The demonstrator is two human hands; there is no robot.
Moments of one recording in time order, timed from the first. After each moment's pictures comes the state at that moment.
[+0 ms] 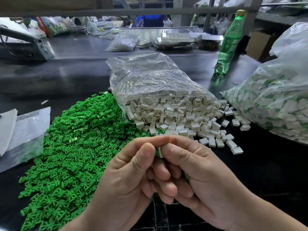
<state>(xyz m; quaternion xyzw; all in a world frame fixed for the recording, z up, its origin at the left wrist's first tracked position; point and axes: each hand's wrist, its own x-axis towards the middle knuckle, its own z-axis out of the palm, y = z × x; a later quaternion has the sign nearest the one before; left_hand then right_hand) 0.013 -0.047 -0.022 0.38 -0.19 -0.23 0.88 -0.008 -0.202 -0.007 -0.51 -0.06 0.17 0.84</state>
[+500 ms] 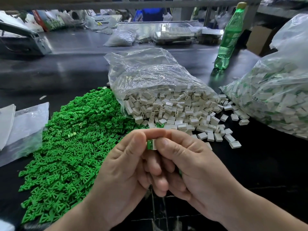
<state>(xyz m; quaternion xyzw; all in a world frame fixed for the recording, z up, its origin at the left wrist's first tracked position) 0.015 -0.047 -0.023 0.38 -0.17 -0.23 0.88 -0.008 -0.198 -0.011 -0.52 -0.08 0.16 0.84</state>
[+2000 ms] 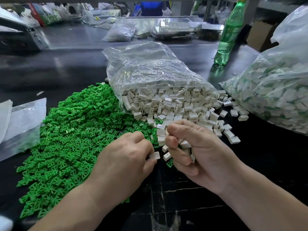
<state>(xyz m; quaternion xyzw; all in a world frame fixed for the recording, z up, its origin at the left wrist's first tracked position) 0.034 -0.035 -0.032 0.93 -0.31 0.12 0.14 0.013 -0.221 -0.018 -0.49 0.02 0.17 0.86</state>
